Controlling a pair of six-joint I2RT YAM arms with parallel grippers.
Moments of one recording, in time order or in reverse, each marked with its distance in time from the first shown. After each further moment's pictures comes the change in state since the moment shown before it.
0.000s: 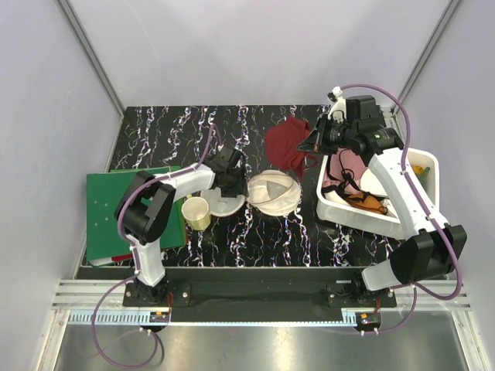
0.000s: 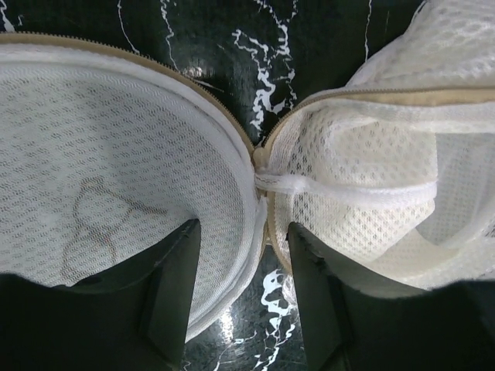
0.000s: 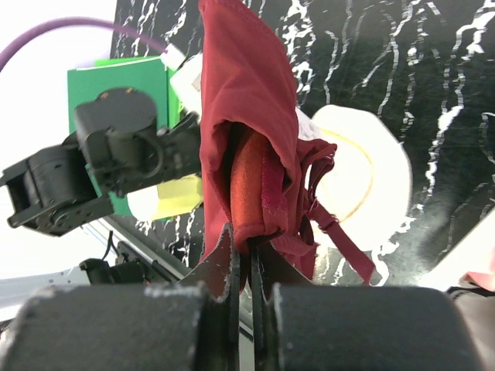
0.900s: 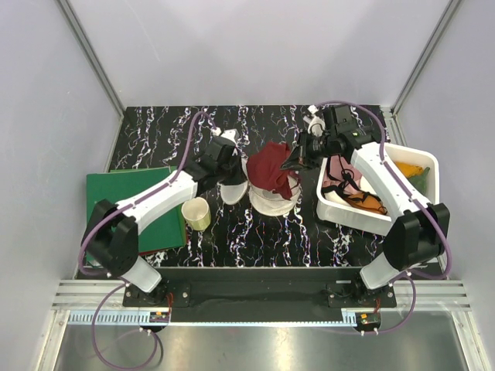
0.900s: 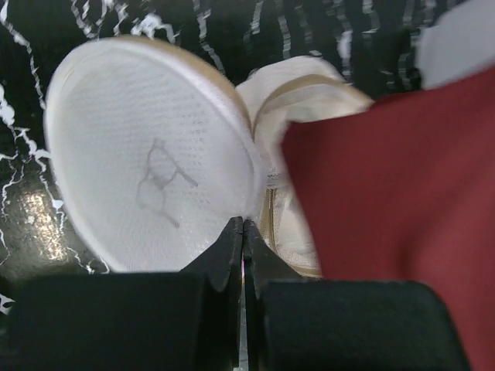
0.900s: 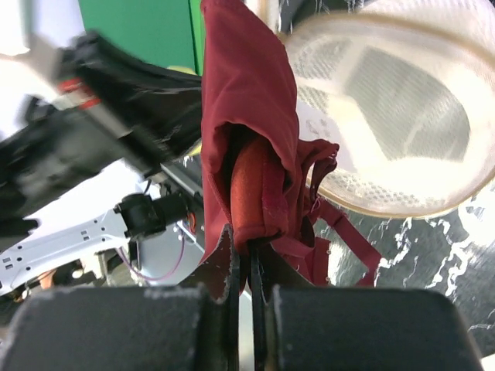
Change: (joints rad) left arm -0.056 -0.293 -0.030 0.033 -0.066 0.024; right arm 0.090 0.116 -0.013 -0.085 -0.156 0.075
